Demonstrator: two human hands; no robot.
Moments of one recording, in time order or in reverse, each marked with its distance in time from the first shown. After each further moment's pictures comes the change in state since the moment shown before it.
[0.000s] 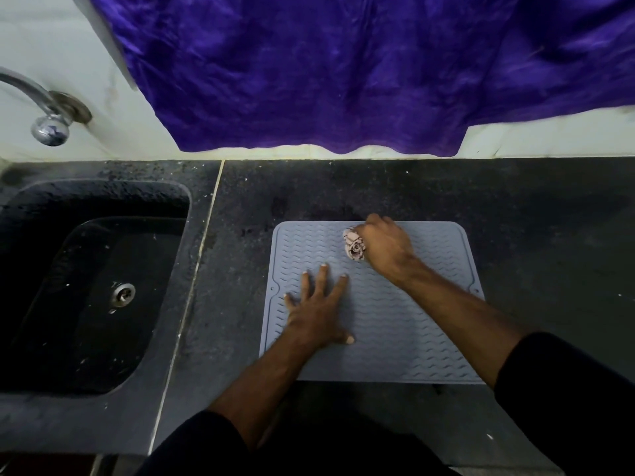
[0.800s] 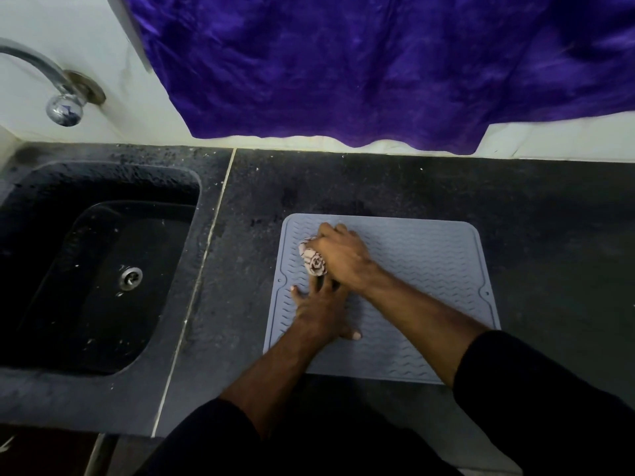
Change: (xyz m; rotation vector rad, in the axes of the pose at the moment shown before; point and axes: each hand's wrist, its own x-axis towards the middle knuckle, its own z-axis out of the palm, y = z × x) left_hand 0.003 0.002 0.005 0.013 0.012 -0.032; right_hand 0.001 -0.079 0.010 0.022 -0.096 -0.269
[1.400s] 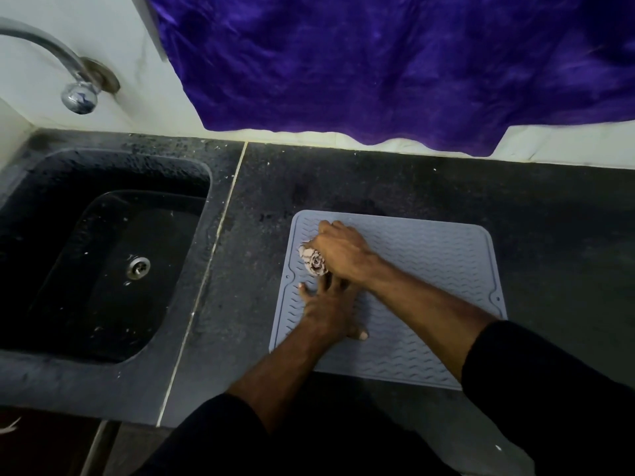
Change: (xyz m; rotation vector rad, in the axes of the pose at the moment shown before) left_hand -0.003 0.000 -0.001 -0.027 0.006 0.005; right_hand 0.012 -0.015 -0.009 -0.046 -0.050 -0.063
